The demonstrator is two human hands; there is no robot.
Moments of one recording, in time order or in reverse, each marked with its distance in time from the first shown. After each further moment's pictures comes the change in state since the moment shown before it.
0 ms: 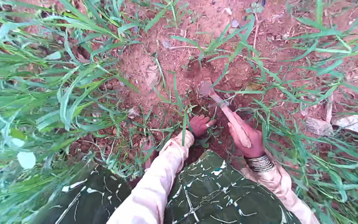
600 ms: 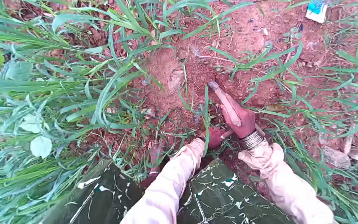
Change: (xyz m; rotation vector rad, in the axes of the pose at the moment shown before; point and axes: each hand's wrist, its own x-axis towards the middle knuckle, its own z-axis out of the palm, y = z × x) left_hand -0.003 -0.009 0.013 -0.130 0.217 0.117; right_hand 0.105 -0.045 0.056 -0.078 -0.090 -0.178
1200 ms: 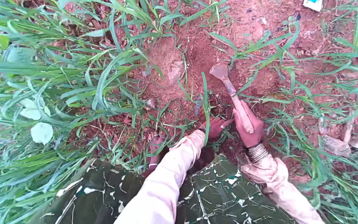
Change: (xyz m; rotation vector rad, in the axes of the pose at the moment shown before) left_hand 0.003 0.003 -0.008 0.018 -0.025 -0.048; right_hand -0.054 0.015 0.008 0.173 0.150 0.171
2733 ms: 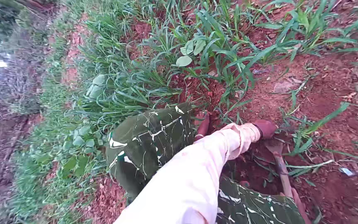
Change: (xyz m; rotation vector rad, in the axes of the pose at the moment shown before) left_hand -0.043 -0.021 -0.096 -0.067 -0.231 -0.670; right_hand -0.134 -0.087 -0.055 -0.124 -0.718 0.365
